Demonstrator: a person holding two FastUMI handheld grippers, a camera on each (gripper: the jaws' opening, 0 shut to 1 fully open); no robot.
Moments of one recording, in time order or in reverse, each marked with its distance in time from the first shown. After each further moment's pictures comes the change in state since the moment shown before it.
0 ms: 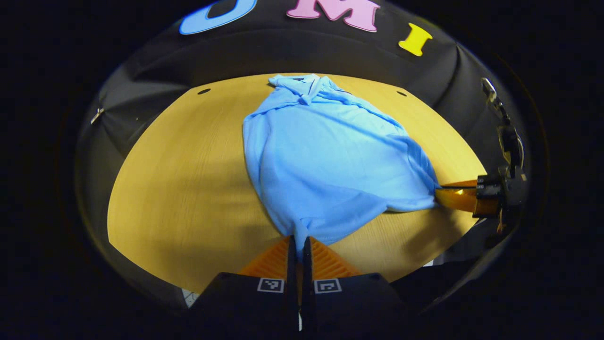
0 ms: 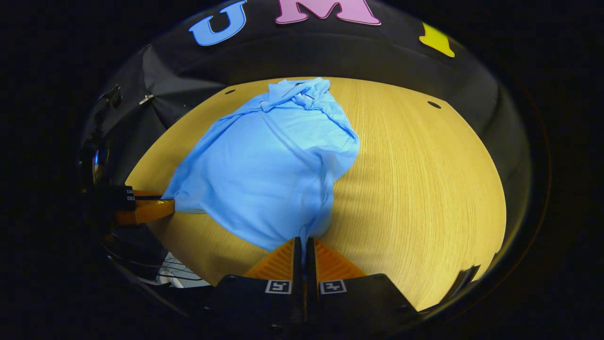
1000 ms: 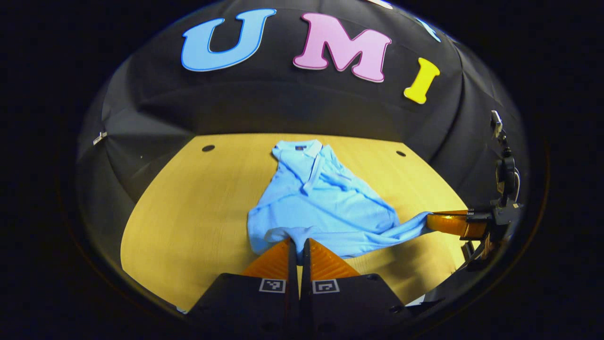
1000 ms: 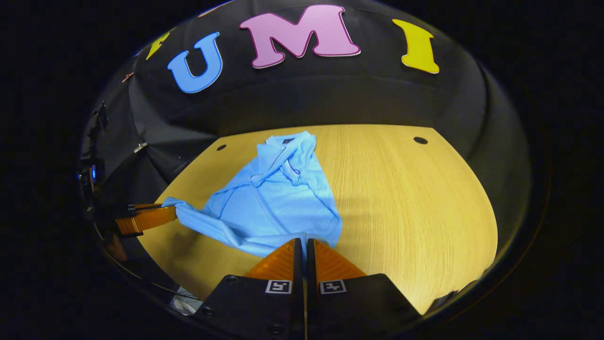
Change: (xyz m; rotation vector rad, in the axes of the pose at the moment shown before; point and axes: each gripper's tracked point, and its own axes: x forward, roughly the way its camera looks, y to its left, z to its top) left arm -0.037 -0.006 0.180 -0.011 -0.332 -0.009; right arm -0.026 -0.026 0.152 0.114 -0.277 -0.019
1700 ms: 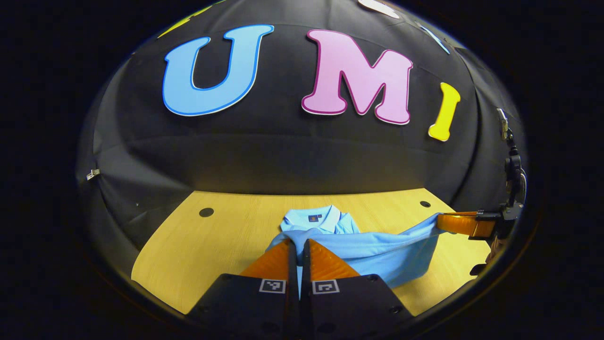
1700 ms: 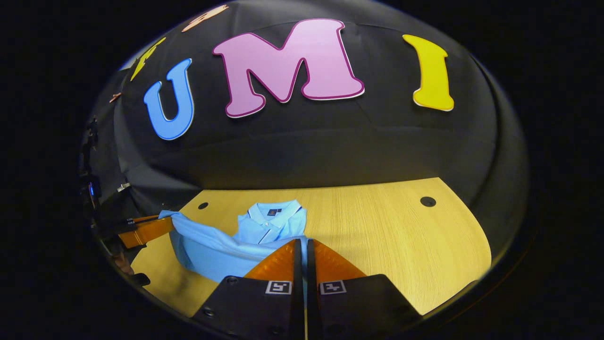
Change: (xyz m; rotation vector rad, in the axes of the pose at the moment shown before) left arm 0.111 0.032 0.154 0.027 -0.249 0.067; right arm 0.105 -0.020 0.167 0.007 -0.243 -0.039
